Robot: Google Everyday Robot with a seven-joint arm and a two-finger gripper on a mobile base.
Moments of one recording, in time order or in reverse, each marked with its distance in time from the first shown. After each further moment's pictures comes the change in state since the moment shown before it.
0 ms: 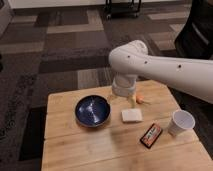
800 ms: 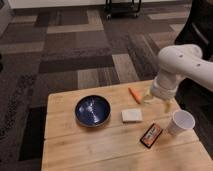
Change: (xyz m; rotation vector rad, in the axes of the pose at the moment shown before) arm -0.020 -0.163 -0.009 -0.022 0.025 0.236
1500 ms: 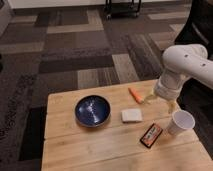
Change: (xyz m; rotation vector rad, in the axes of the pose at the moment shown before) arm -0.005 -0.012 0.007 0.013 0.003 0.032
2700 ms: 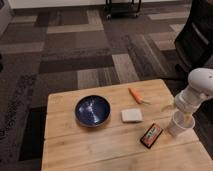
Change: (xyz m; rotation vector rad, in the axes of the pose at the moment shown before) arm -0.044 -0.084 0.086 -0.092 -0.002 0.099
